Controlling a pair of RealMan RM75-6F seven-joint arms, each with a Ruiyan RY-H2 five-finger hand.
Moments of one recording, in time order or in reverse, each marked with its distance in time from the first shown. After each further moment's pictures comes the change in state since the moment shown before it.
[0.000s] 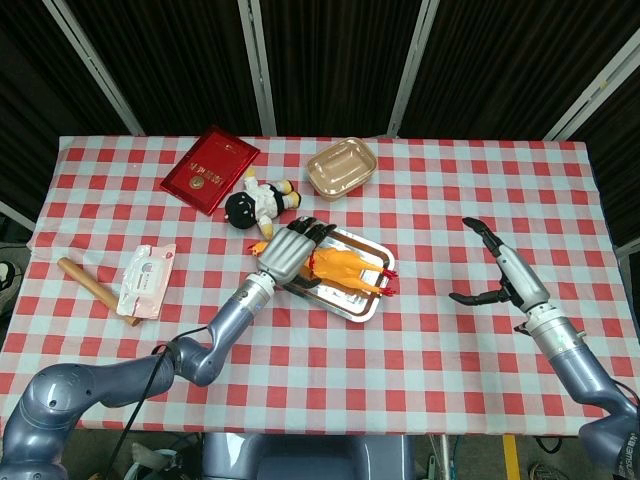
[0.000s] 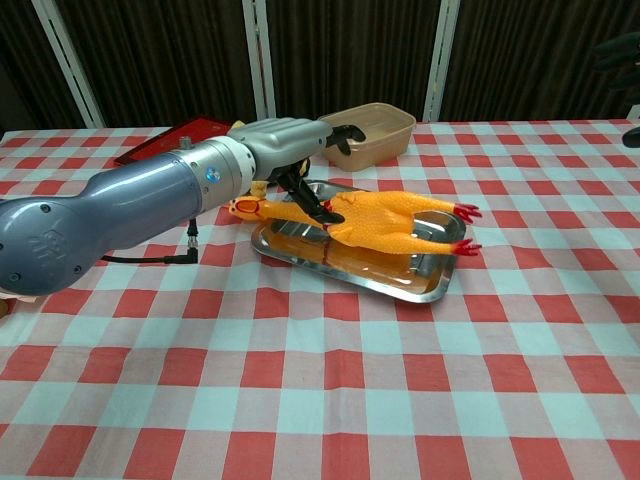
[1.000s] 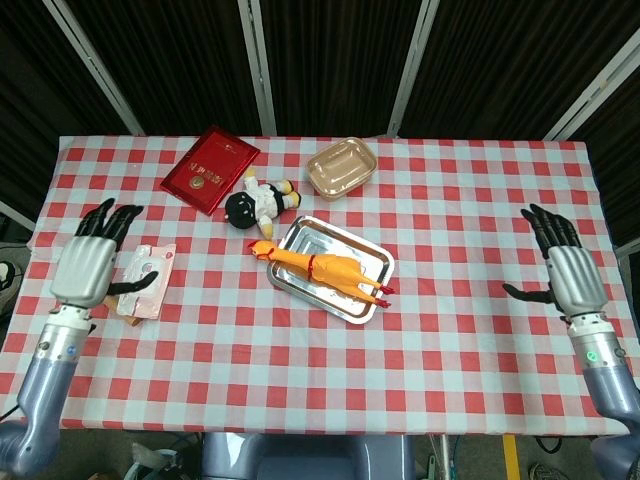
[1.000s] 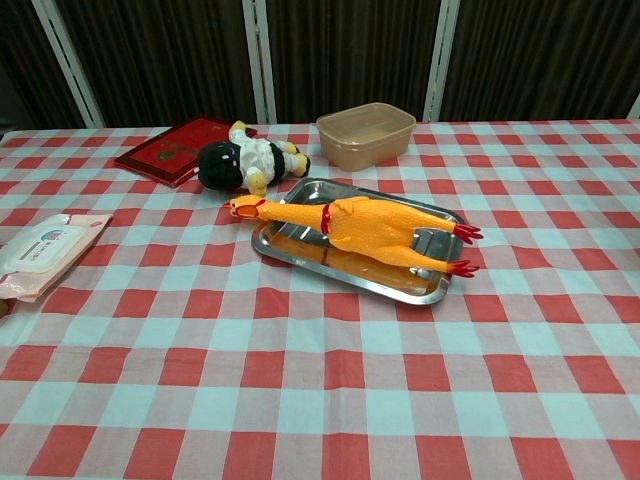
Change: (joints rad) left arm 0.574 0.669 0.166 -0.693 0.134 0.588 -0.026; right arm -0.130 -0.090 -0.032 0.171 -0.009 0.348 -0.521
